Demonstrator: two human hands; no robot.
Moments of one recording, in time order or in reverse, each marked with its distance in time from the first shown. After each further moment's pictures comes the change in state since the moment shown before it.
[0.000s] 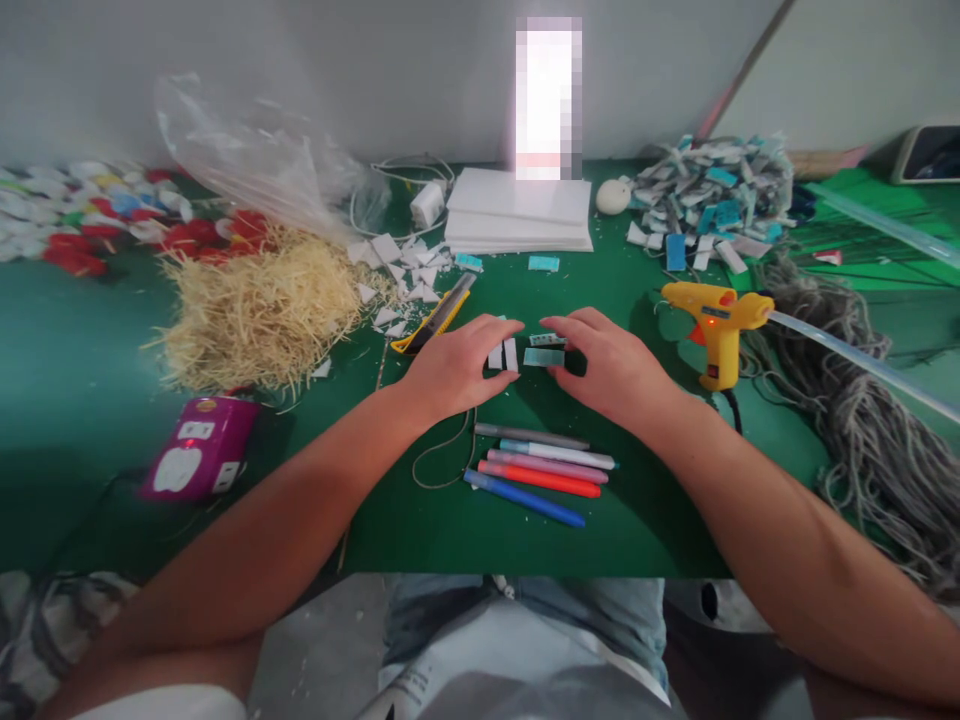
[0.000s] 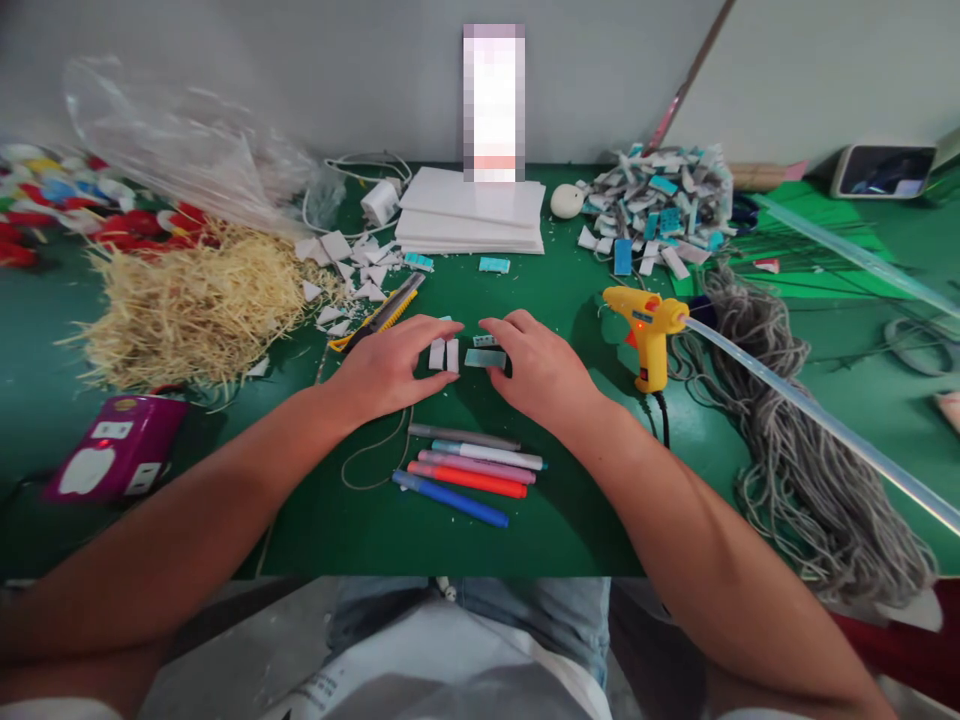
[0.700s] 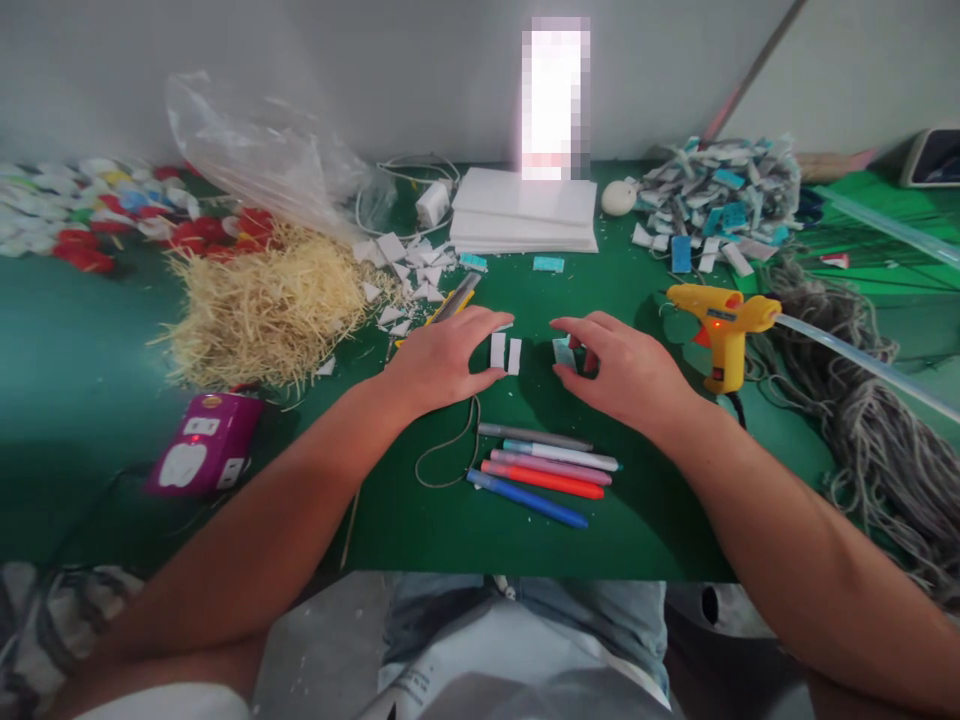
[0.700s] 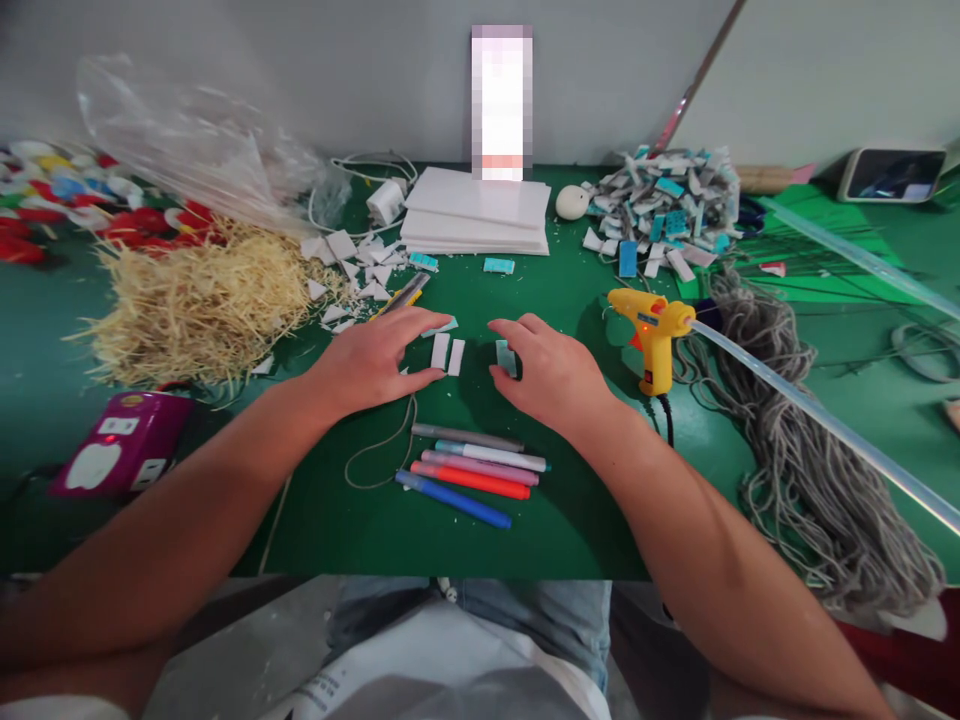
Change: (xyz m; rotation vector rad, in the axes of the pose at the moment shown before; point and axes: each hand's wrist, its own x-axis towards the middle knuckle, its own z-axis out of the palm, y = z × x) left_hand -0.004 -0.004 -0.021 0.115 -0.069 -0.058; right_hand -0.003 -0.004 -0.011 -0.073 -0.021 0.056
